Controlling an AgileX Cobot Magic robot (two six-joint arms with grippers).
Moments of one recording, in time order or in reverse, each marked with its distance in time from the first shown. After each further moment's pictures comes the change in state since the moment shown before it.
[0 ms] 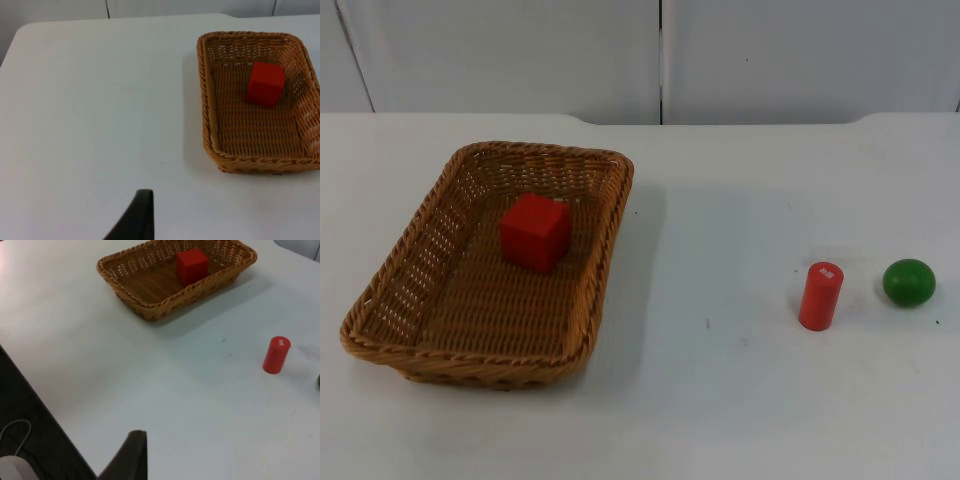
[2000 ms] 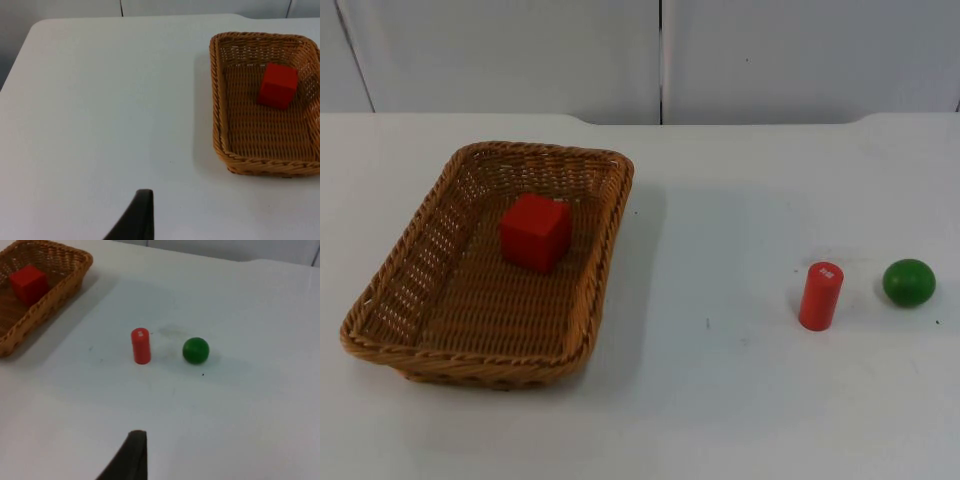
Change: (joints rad) right arm -0.536 0.000 0.000 0.000 -0.004 0.000; left arm 0.042 0.000 0.000 0.000 0.000 0.000
